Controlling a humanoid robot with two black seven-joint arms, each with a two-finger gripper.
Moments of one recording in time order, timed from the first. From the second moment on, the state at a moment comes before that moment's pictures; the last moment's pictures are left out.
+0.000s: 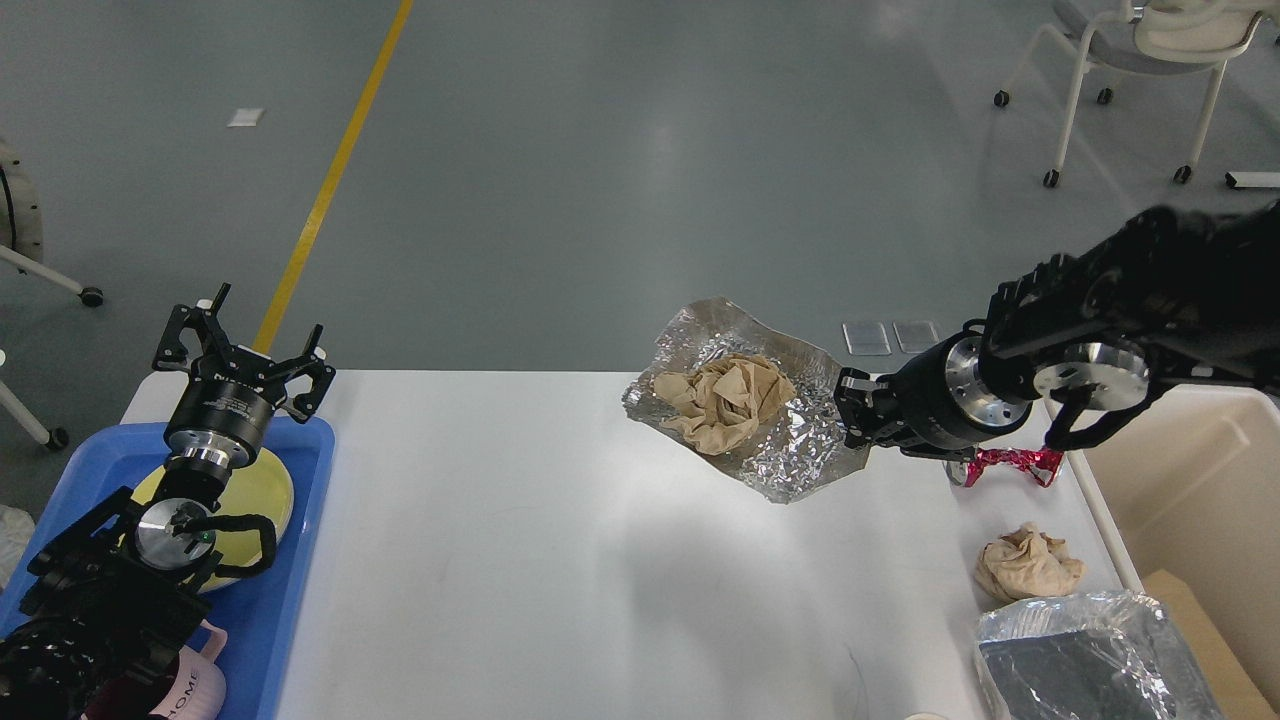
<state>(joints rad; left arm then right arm) -0.63 0.24 -1.01 -0.31 -0.12 -0.65 -0.26 2.08 -0.15 -1.36 1.54 0.34 0.30 0.13</state>
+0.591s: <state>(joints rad) -0.63 0.24 -1.01 -0.31 -0.12 -0.65 -0.26 2.15 -0.31 -1.43 1.51 0.22 0.50 0.14</state>
